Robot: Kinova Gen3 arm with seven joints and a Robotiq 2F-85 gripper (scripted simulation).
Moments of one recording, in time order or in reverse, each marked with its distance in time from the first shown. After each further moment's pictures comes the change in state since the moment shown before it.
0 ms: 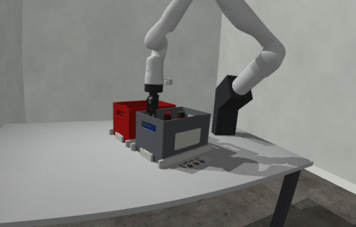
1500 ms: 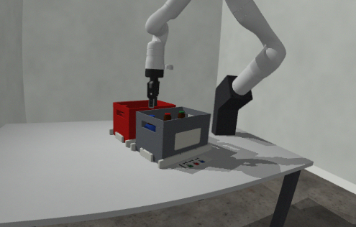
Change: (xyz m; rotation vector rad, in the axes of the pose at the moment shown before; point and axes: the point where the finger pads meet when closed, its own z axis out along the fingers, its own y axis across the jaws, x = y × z) arm 0.000 0.000 -0.060 0.000 0.000 0.000
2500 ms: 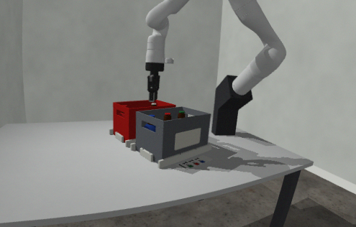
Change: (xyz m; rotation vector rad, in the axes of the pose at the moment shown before) arm 0.000 0.000 -0.025 0.000 0.000 0.000
